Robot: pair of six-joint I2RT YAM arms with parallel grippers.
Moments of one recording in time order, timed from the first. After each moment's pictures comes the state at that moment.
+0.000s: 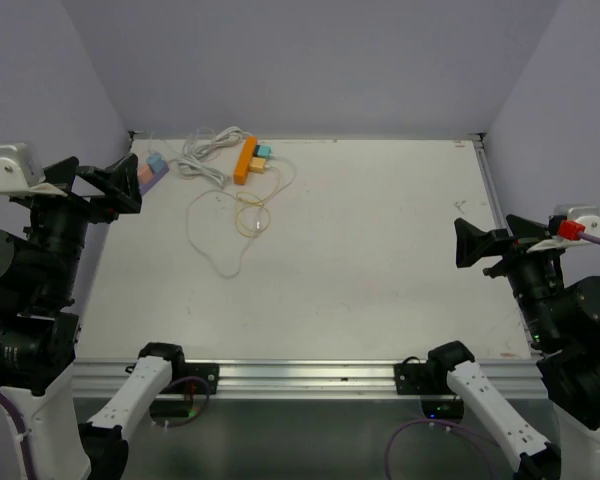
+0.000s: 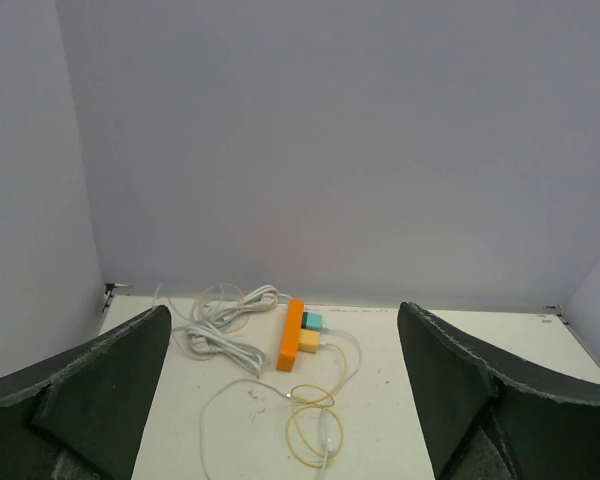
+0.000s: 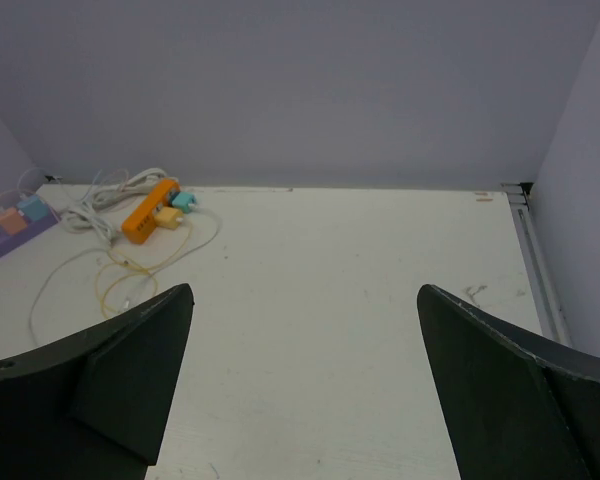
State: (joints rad) left arm -0.10 0.78 1.67 -0.68 -0.06 -0.17; right arm 0.35 0.52 1.34 -0.77 0.22 0.11
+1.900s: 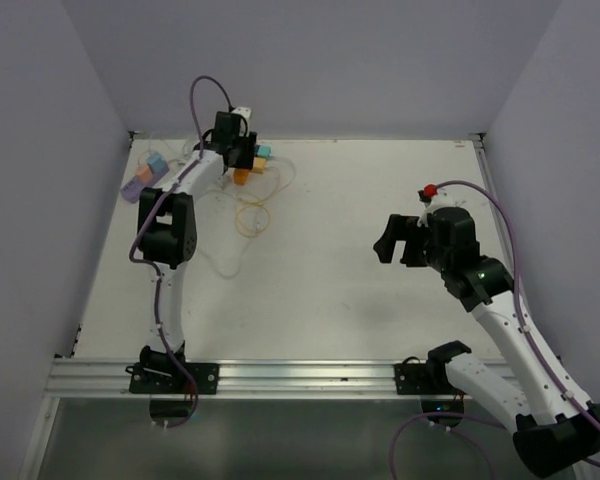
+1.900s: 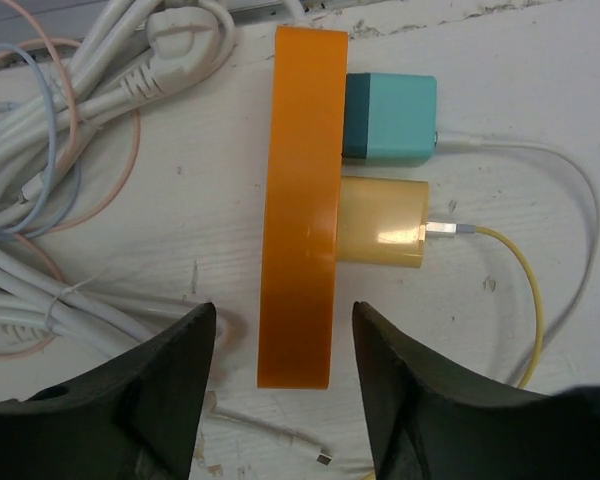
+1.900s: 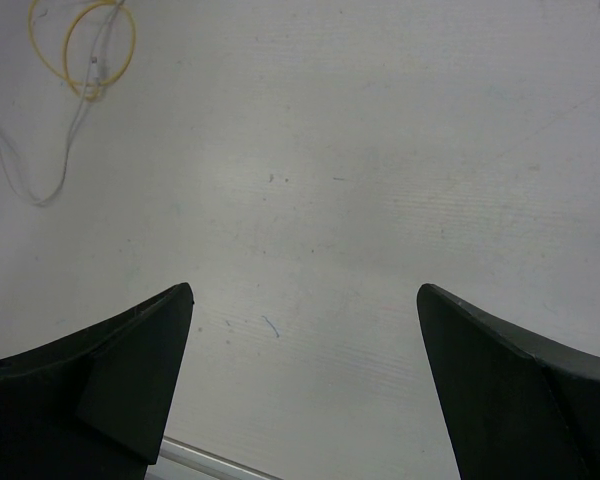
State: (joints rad) left arm -0.21 2.29 1.94 -0.36 -0.11 -0.02; right arm 0.35 0.85 0.87 -0.64 -0.03 0.38
